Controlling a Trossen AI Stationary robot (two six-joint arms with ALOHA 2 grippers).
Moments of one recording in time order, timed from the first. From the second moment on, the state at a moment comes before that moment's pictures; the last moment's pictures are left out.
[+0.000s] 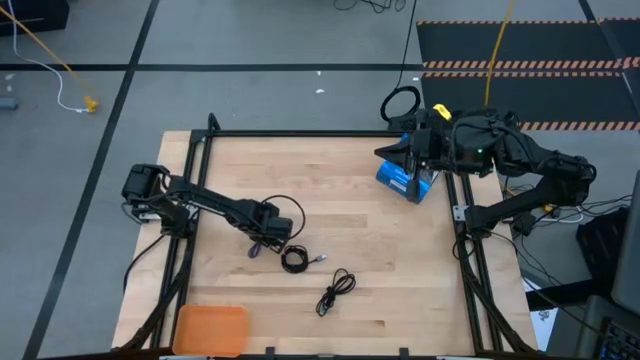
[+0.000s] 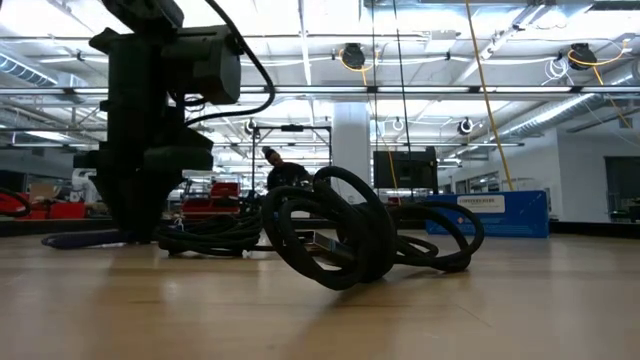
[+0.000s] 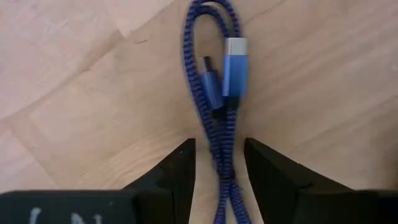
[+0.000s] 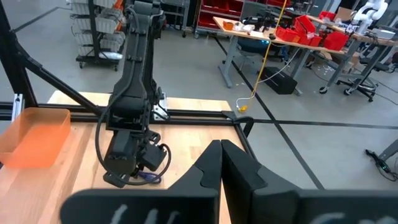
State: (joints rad) left arm -0.11 1.68 0.90 -0.79 -0.09 -1.12; right arm 0.01 1.16 1.56 -0.67 0.23 -0.12
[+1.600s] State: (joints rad) left arm -0.13 1.64 1.35 -1.27 0.03 -0.68; right arm 0.01 1.16 1.56 -0.68 0.23 -0.12
